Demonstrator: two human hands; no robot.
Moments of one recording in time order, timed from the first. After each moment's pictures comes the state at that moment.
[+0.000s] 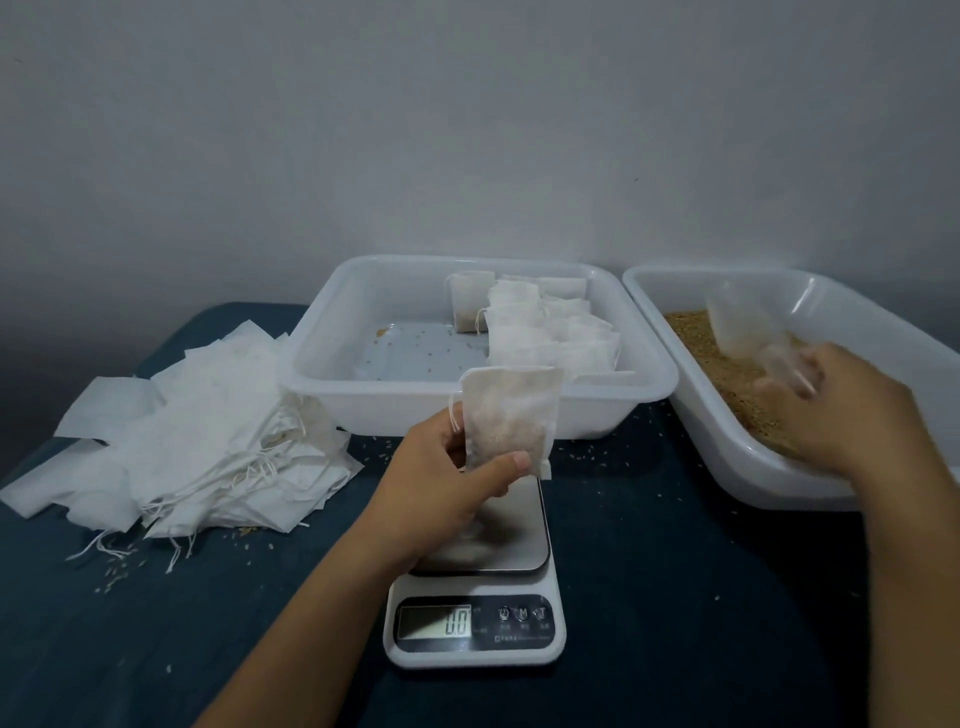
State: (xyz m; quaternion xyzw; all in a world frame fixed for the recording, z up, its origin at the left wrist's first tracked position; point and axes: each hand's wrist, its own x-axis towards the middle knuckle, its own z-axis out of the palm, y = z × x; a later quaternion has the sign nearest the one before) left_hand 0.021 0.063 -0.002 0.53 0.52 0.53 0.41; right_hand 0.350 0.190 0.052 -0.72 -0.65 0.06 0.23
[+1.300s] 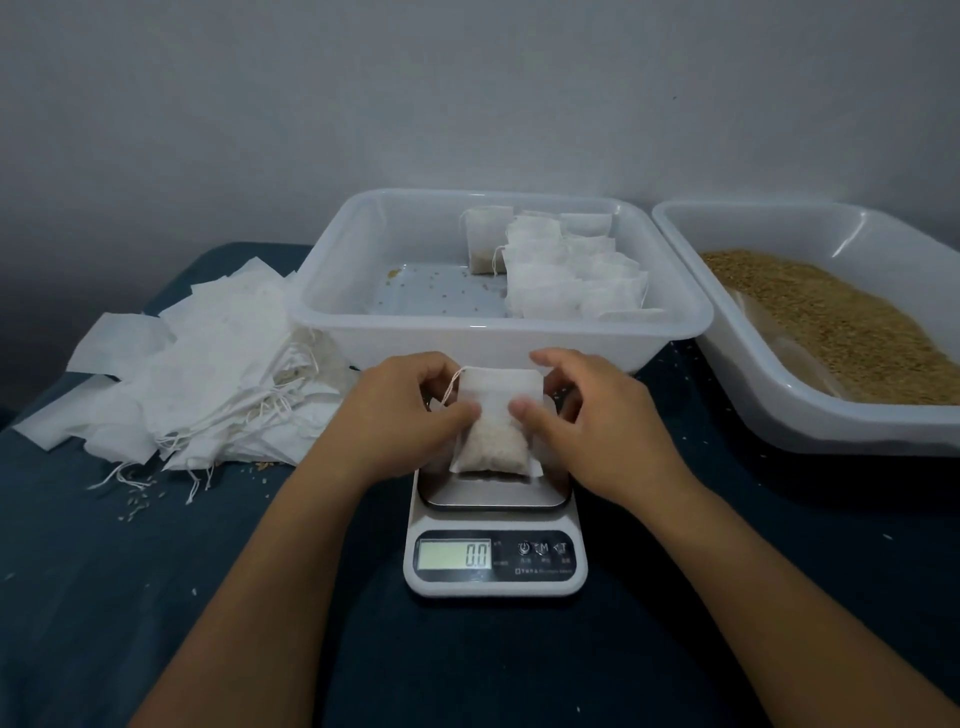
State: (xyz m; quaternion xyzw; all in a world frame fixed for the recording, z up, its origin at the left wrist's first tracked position) left_hand -0.031 0.068 -0.016 0.62 0.68 0.34 0.21; right_hand 0.189 0.118 -0.016 -0.46 -0.80 0.24 0.31
